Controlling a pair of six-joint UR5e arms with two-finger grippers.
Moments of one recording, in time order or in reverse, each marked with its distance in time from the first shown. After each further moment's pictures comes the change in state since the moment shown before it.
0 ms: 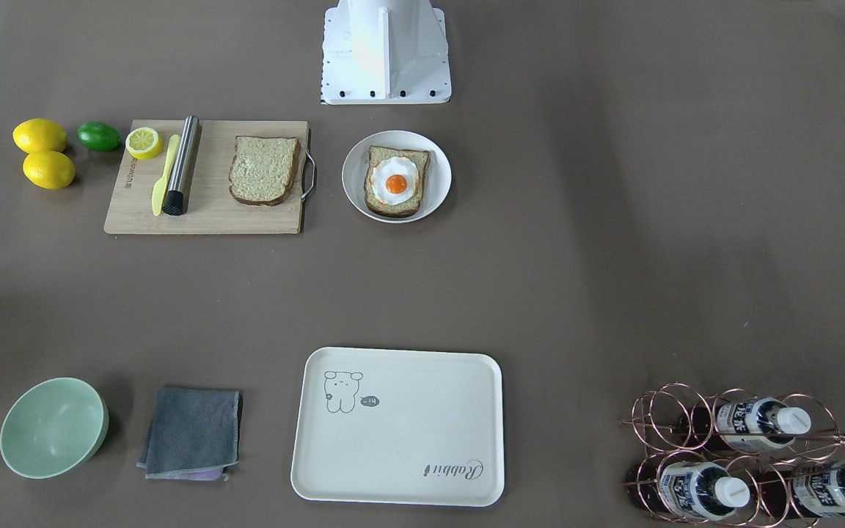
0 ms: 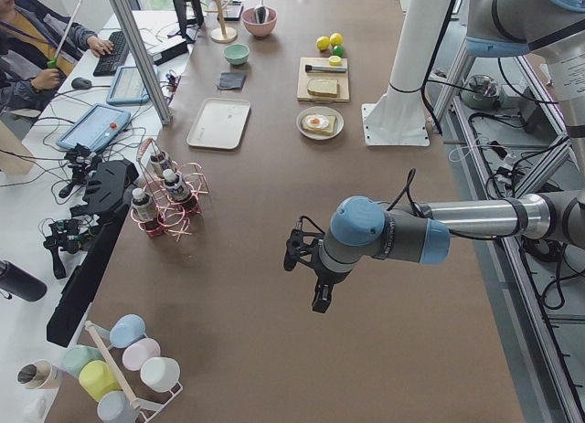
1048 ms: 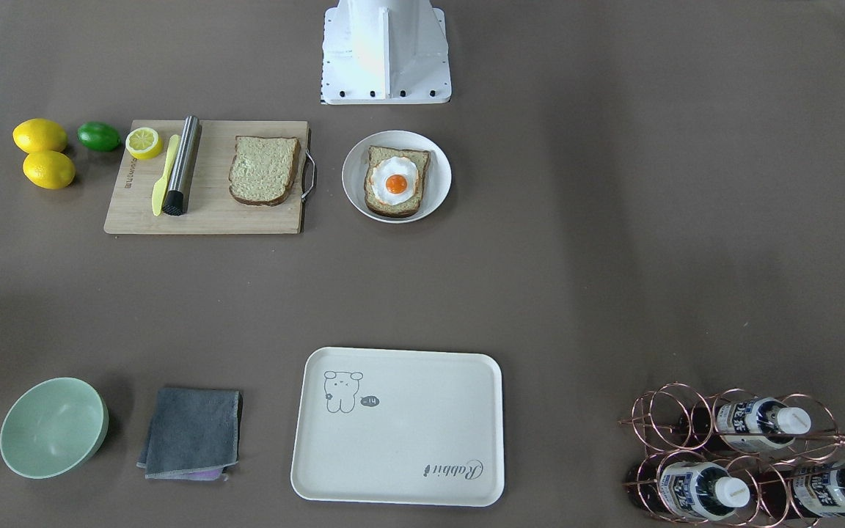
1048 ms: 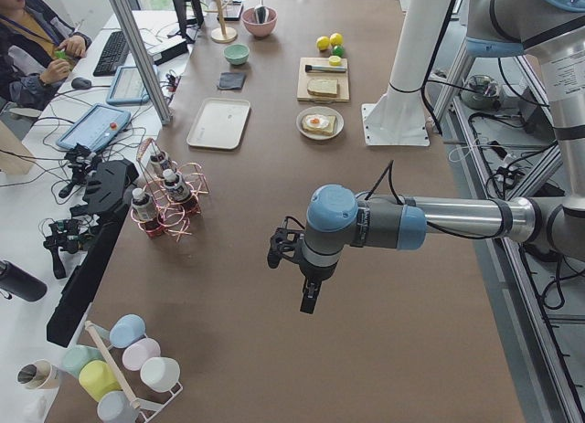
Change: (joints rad) left arm 0.023 -0.059 -0.007 0.113 0.102 0.036; right arm 0.000 -0.024 0.001 0.003 0.006 0.001
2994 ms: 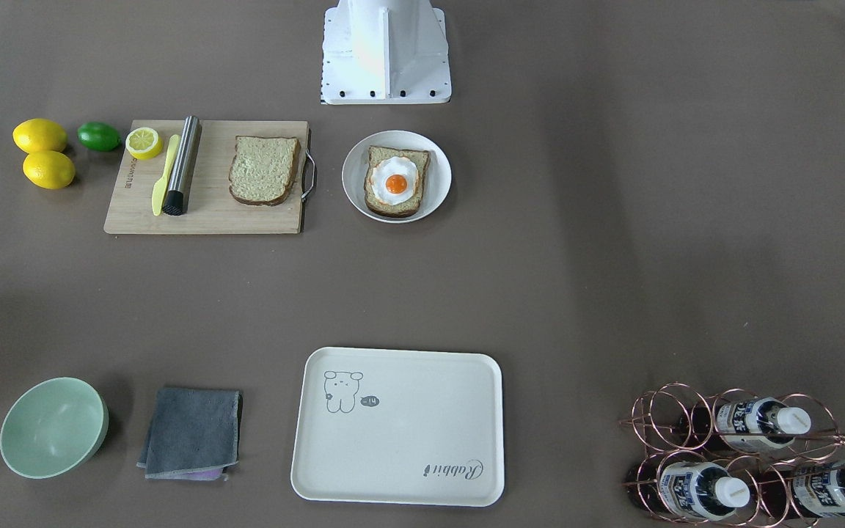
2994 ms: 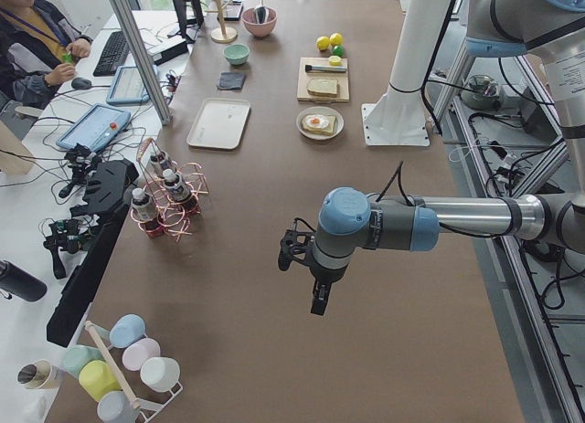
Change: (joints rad) left arm -0.011 0.046 -0.022 -0.010 -0.012 0.002; right arm -0.007 0.017 0.003 0.005 0.004 0.000
